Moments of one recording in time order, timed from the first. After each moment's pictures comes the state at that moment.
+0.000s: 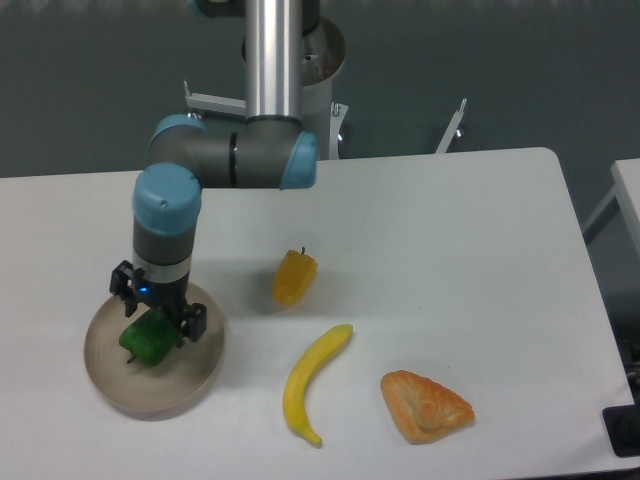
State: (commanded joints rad) arm 1.92 -2.06 -1.46 -0.91 1.34 0.48
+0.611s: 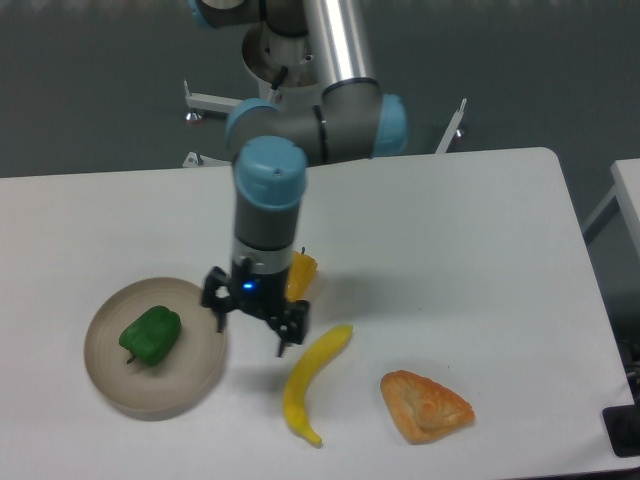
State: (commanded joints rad) arm 2.12 -2.06 -1.39 -0.92 1.42 0.71
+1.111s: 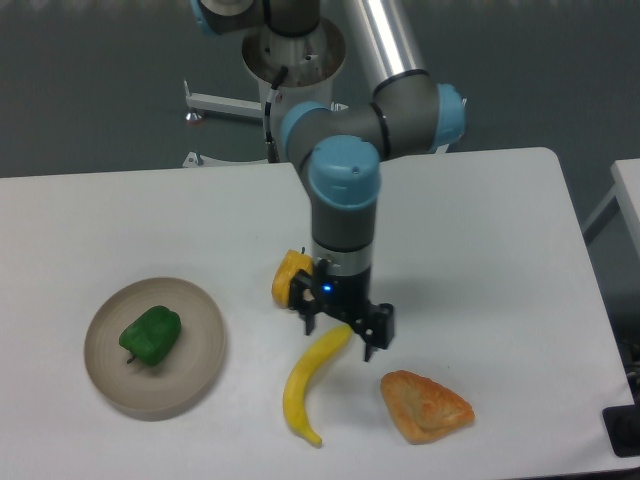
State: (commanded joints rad) arm 2.19 -2.12 -1.30 -0.92 1.50 0.92
